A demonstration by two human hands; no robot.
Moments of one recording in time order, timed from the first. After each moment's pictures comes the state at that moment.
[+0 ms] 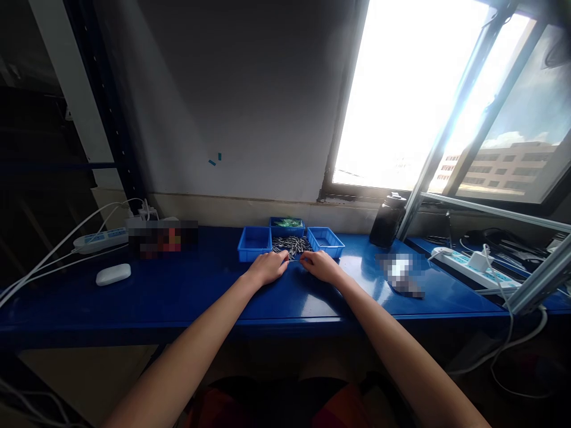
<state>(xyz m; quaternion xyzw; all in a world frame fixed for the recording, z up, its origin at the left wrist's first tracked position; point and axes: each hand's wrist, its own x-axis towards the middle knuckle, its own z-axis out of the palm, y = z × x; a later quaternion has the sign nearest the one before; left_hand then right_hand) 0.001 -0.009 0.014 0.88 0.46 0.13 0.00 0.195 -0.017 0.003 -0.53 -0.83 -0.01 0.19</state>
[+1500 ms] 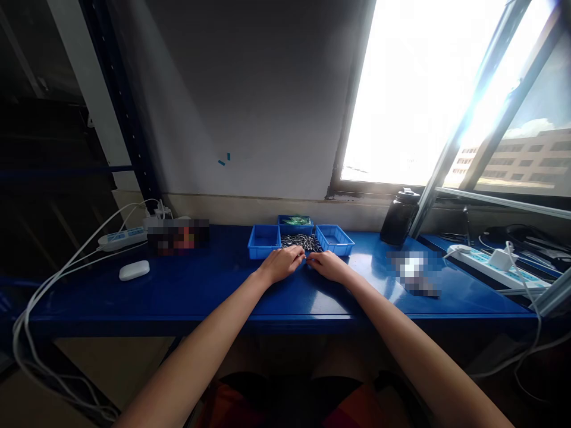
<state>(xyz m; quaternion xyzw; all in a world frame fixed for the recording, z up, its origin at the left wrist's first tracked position) 0.004 -0.019 0.019 0.90 0.38 0.21 0.00 0.192 -0.019 0.000 -0.50 -0.85 0.00 0.17</state>
